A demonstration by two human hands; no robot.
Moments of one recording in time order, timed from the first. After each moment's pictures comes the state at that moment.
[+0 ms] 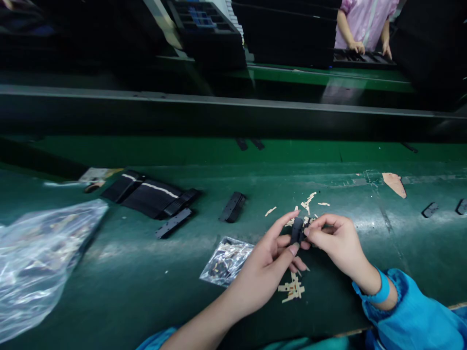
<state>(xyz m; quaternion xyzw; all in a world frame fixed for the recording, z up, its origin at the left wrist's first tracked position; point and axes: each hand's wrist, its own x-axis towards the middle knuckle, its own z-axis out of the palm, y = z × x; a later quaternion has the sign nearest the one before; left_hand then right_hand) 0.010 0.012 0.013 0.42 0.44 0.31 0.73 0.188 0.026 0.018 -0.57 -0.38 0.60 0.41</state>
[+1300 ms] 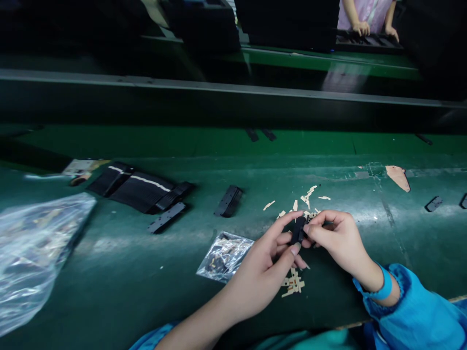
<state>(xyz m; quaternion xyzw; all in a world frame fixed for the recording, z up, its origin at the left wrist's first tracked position) 0.006 0.003 0.015 0.48 0.44 0.30 0.70 0.188 0.025 0.022 -0.57 -0.38 0.62 0.38</state>
